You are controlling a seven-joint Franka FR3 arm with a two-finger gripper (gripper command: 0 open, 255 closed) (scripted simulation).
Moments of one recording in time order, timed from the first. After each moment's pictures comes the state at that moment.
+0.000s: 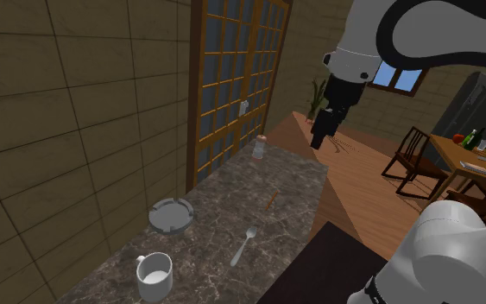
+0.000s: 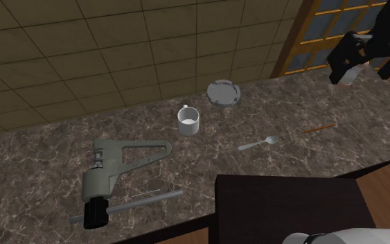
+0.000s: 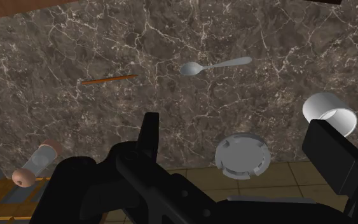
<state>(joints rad) 0.01 -0.82 0.07 -2.41 -0.05 1.63 -0.01</state>
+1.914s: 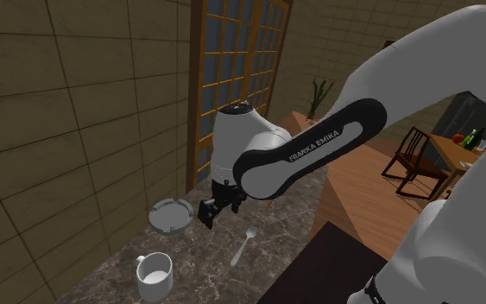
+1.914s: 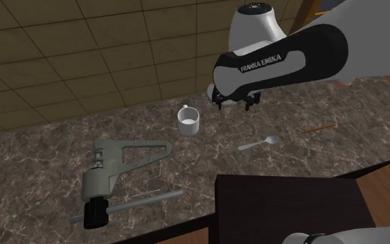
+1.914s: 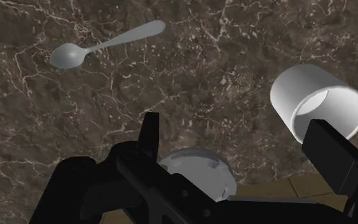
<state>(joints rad) 0.04 -0.02 0.41 -2.42 -0.05 2.40 0.54</state>
